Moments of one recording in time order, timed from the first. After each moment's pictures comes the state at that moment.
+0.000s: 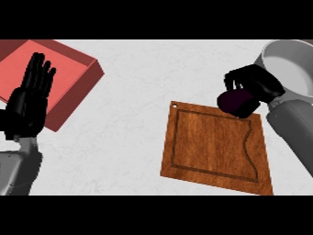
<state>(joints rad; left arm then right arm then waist) -0.26 0.27 0.02 -1.53 0.20 0.19 0.02 -0.73 -0.52 0.49 -0.85 0.52 -0.07 -0.25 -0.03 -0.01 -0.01</state>
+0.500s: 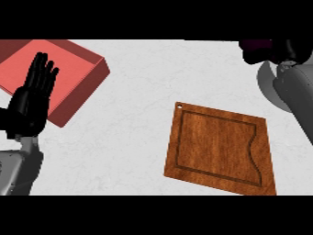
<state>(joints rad) -0.27 0.28 0.01 -1.52 0.20 0.17 0.03 -0.95 -0.50 0.33 -0.71 0.70 -0.45 0.49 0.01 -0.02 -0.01</state>
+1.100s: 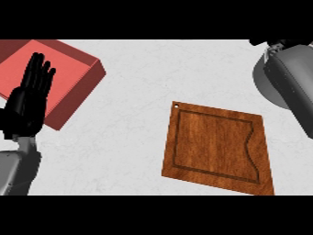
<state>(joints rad) -0.26 0.28 0.03 -1.52 0.21 0.18 0.03 -1.09 -0.47 0.38 -0.66 1.06 -0.45 1.10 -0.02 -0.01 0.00</state>
